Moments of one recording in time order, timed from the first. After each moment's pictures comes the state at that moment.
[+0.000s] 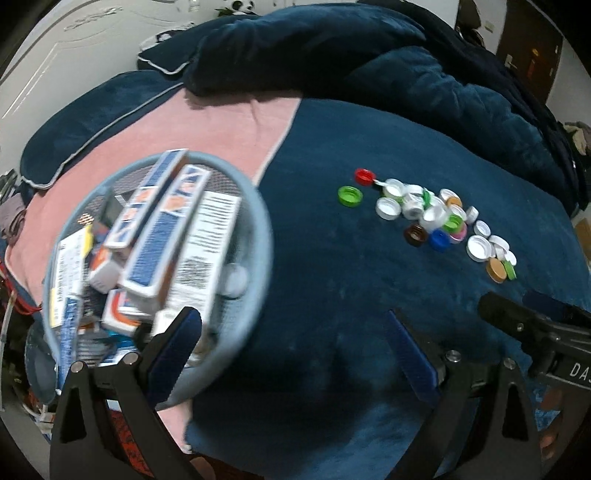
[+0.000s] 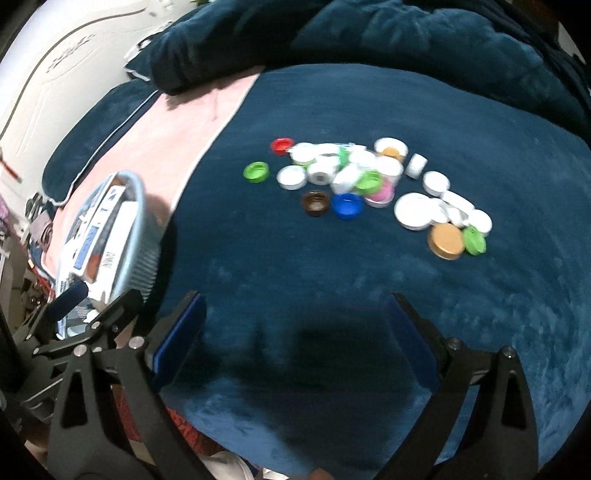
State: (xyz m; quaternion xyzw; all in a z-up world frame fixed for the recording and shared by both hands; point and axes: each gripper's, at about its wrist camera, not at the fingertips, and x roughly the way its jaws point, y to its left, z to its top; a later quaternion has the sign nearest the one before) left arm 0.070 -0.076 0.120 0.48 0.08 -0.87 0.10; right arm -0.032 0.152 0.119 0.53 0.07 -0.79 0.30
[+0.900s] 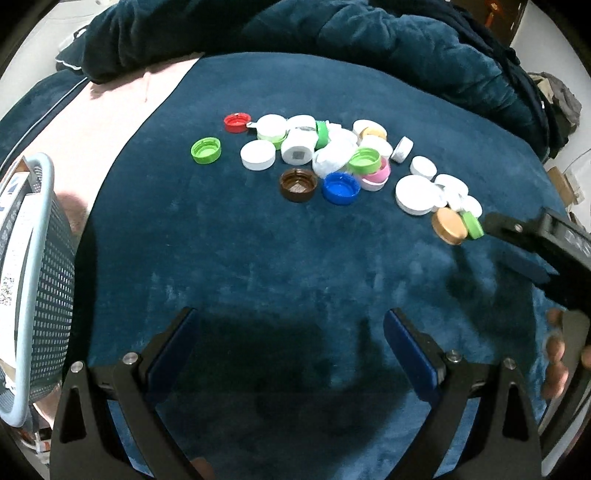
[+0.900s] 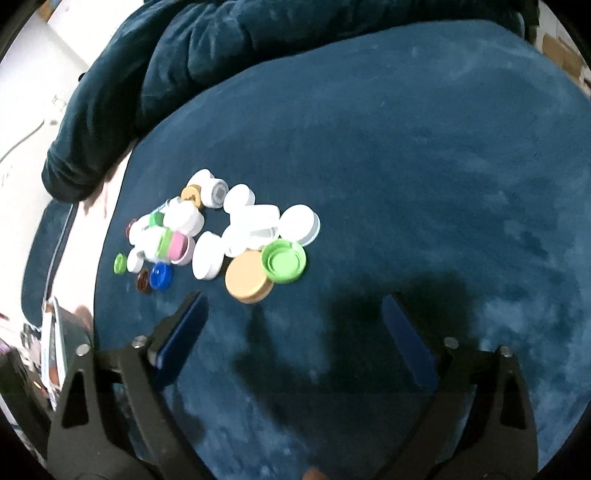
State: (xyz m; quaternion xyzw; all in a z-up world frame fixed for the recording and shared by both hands) left arm 0.007 0.030 0.057 0.54 0.06 -0.84 0.00; right arm -0.145 0.284 0.057 0.56 -0.11 -0.80 0.18
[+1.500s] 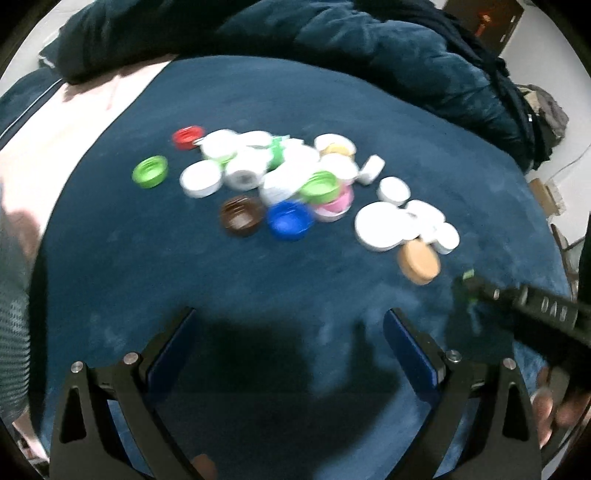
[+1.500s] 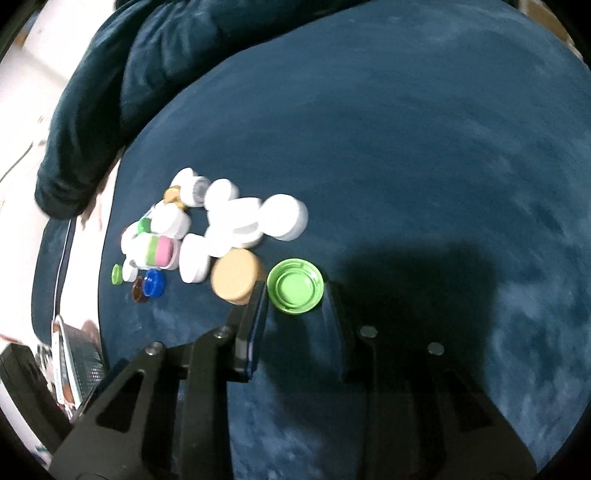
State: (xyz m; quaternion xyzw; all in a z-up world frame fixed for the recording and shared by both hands) left arm -0.028 0.059 0.055 0.52 0.10 -0.85 -0.04; right arm -0.141 0.308 0.048 0.58 -0.16 -0.79 0.14
